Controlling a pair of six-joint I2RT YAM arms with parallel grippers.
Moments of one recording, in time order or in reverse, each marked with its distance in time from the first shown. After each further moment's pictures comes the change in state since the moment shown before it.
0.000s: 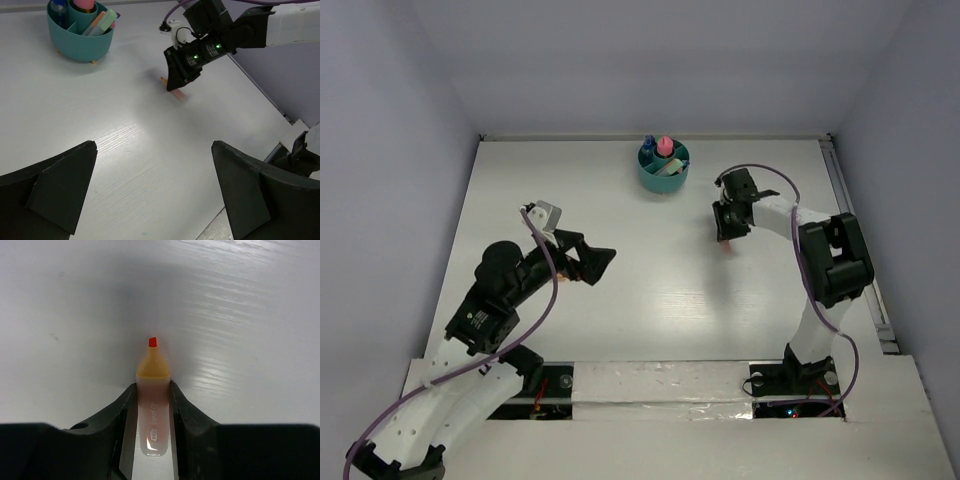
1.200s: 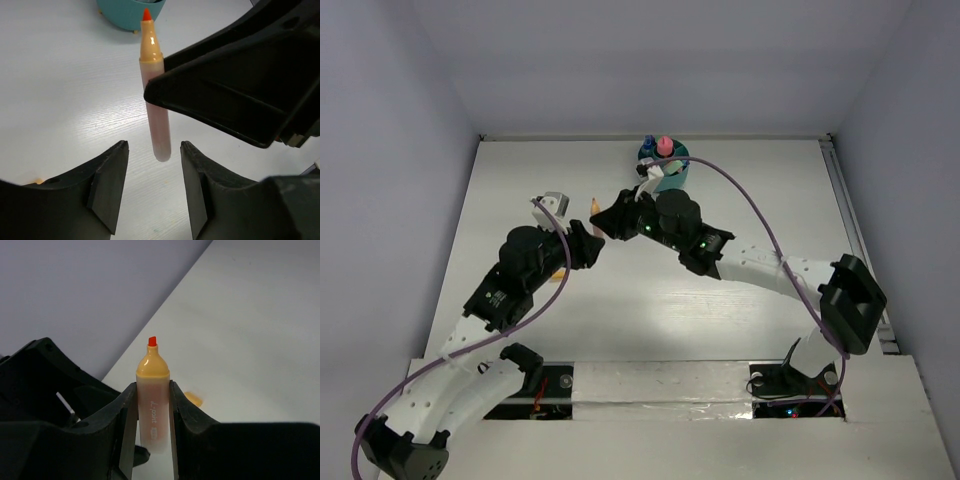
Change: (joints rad) left arm 0.019 0.137 -0.014 -0.002 -0.133 -0.060; right arm 0.656 -0.250 0.004 0.768 0.022 0.481
